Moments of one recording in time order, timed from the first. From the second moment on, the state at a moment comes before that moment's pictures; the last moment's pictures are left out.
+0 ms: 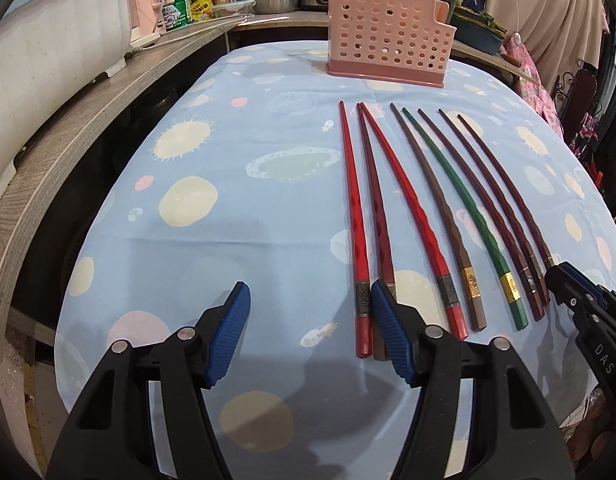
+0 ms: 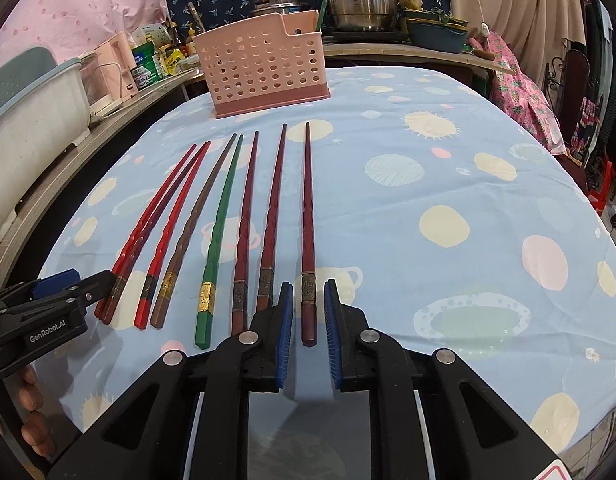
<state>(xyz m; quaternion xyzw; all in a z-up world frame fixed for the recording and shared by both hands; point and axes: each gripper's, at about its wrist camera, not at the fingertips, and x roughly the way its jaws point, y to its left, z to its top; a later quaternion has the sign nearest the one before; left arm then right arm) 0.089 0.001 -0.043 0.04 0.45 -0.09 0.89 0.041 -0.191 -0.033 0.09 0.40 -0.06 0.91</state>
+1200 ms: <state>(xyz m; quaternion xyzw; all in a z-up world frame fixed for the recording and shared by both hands) 0.085 0.020 -0.008 0.01 0.44 -0.11 0.89 0.029 -0.196 0.004 0.10 0.36 -0.05 0.93</state>
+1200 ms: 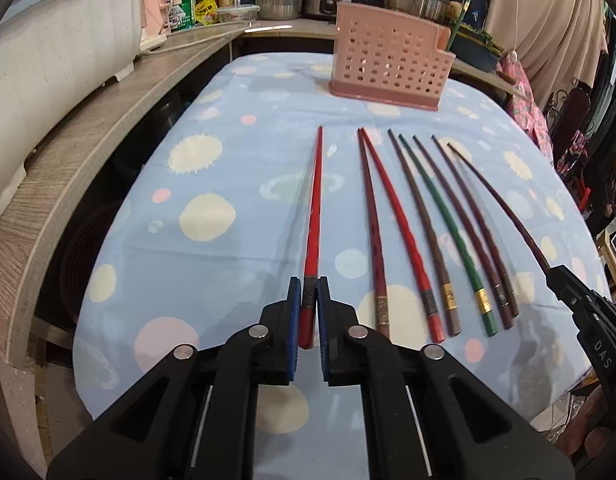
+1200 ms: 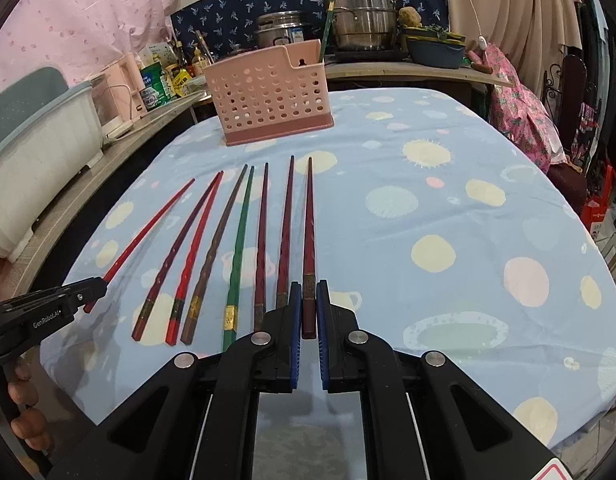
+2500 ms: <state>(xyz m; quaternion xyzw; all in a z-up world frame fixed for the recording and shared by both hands) 0.186 0.016 0.180 -0.03 0.29 -0.13 0.95 0.111 -0.234 0.175 0.11 0.20 -0.04 0.97</state>
